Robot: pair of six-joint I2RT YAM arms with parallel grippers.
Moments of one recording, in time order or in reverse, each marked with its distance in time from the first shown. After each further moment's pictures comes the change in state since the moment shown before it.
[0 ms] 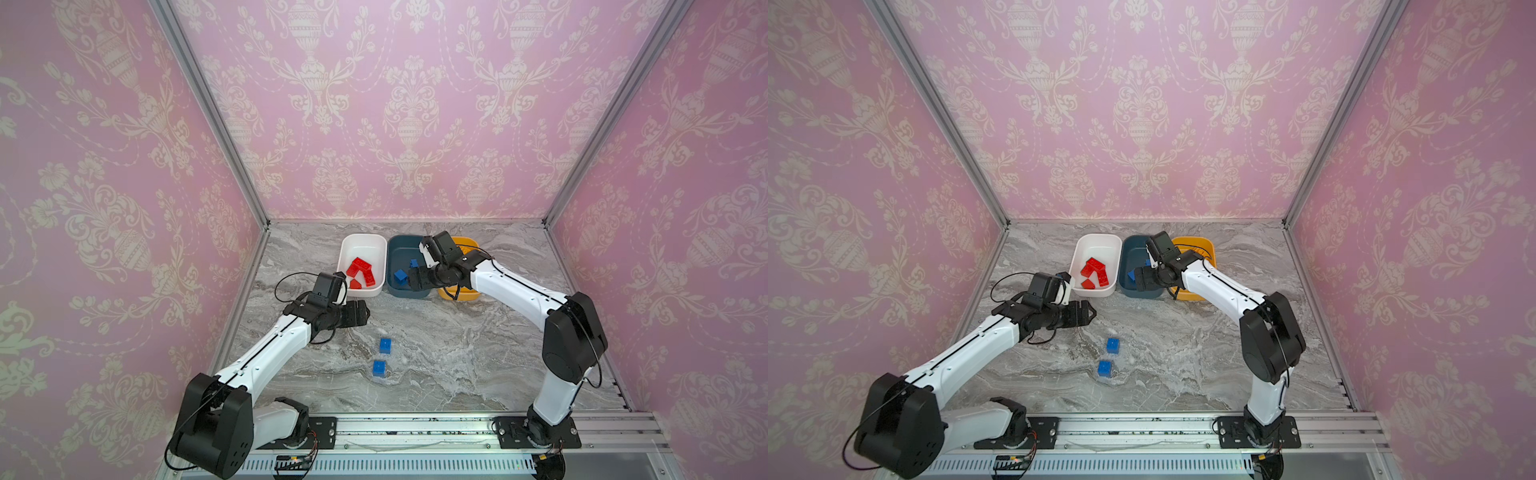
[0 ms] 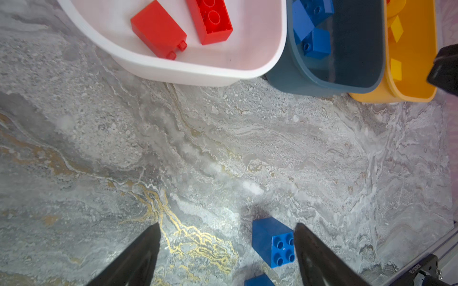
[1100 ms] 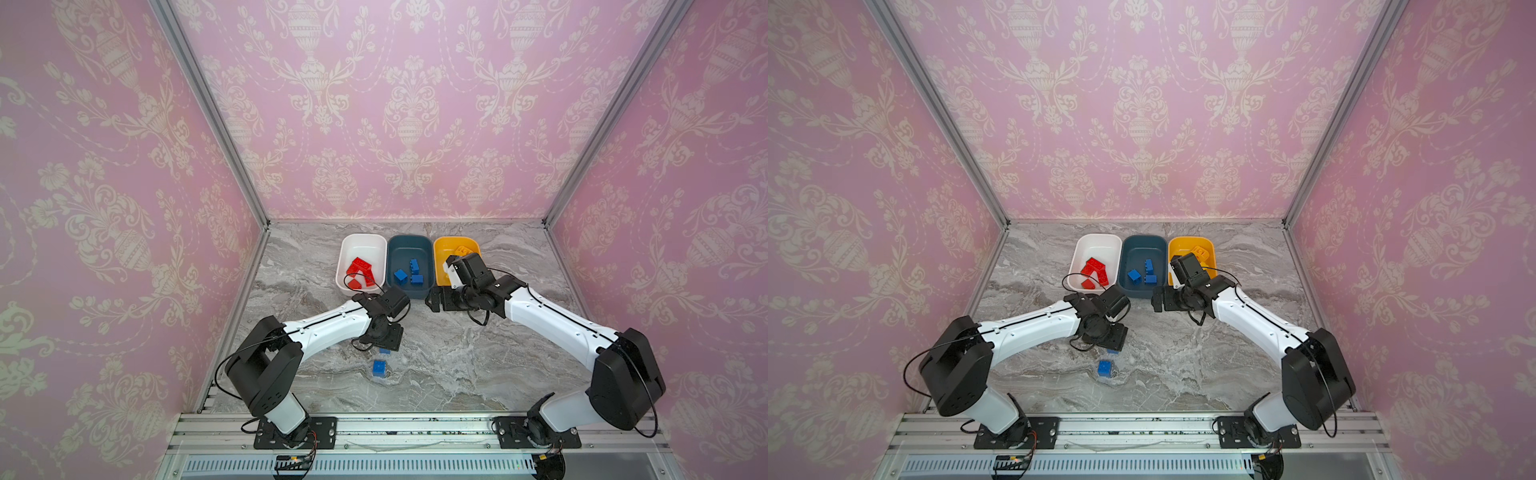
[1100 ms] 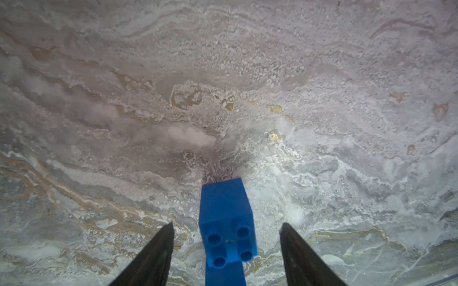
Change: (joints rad) left arm -0.430 0.397 0.267 -0.250 -0.210 -0.105; right arm -0.046 -0.303 -0.341 0.051 -0.080 0.081
